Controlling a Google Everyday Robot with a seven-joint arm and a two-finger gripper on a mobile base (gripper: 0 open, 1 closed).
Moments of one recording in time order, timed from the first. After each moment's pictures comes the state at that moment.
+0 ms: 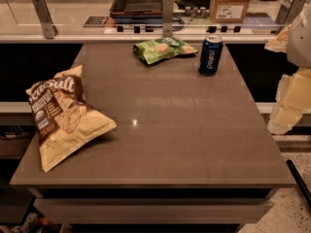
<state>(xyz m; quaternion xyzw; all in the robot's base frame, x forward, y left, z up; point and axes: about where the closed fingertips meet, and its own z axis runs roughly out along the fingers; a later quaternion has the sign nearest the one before) 0.438 -0.214 0.986 -0.60 0.78 -0.05 0.17</state>
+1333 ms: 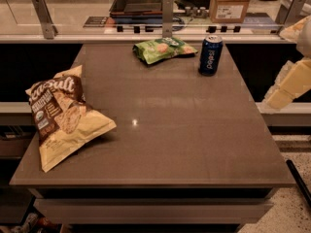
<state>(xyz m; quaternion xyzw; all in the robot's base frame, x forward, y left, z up) 0.482 -0.238 0.988 -0.52 0.81 -0.03 0.28</state>
